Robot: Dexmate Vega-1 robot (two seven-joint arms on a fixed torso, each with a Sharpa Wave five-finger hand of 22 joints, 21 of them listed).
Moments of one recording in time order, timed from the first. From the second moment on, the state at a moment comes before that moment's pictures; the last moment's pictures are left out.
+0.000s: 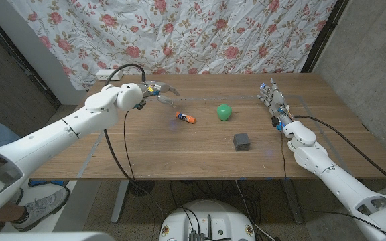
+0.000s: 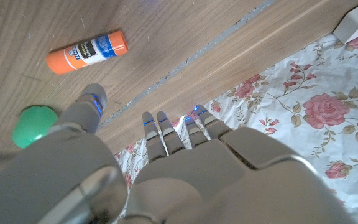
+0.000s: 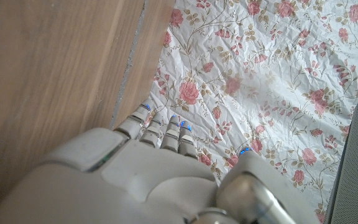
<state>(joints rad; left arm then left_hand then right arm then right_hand) 0.52 0.93 0.74 -1.85 0.64 0.25 -0.38 0.52 -0.12 0.68 -0.19 0.19 0.31 -0.20 0.24 0.17 0.27 -0.21 0.20 0.18 0.03 -0.04 0.18 0.17 0.11 -0.04 0.18 0.16 -0.81 -0.51 -0.35 -1.18 0.65 0.39 0.09 0.20 0.14 0.10 0.11 0.24 0.13 -0.04 0.18 0.17 0.14 0.00 0.19 0.19 0.04 -0.01 0.20 0.29 0.22 -0.01 0.18 0.17</state>
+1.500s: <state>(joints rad) 0.51 0.75 0.85 -1.78 1.02 0.33 -0.50 0.64 -0.16 0.63 -0.19 0.18 0.28 -0.21 0.22 0.18 0.32 -0.21 0.20 0.18 0.06 -0.04 0.19 0.17 0.08 -0.04 0.18 0.16 -0.80 -0.49 -0.35 -1.16 0.65 0.37 0.07 0.20 0.14 0.11 0.11 0.24 0.14 -0.04 0.18 0.17 0.14 0.00 0.19 0.19 0.04 -0.01 0.20 0.28 0.22 -0.01 0.18 0.17</state>
